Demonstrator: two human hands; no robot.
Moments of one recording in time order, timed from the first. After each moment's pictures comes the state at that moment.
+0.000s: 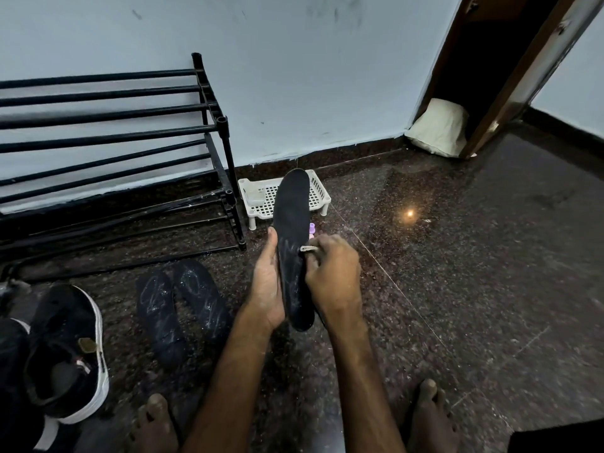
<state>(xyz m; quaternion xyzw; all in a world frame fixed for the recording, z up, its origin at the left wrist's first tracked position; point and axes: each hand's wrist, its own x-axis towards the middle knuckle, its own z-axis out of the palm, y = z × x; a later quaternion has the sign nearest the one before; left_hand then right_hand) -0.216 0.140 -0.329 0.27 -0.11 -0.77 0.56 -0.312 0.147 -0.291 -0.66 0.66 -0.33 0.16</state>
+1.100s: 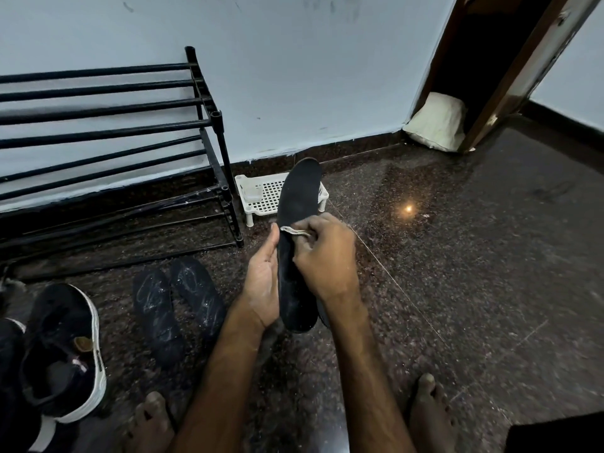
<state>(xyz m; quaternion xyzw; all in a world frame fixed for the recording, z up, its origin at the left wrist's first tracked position) -0.211 0.146 -0.319 0.21 -0.11 -0.80 0.55 -0.304 0.142 -0.266 -0.69 0.60 -0.38 0.15</state>
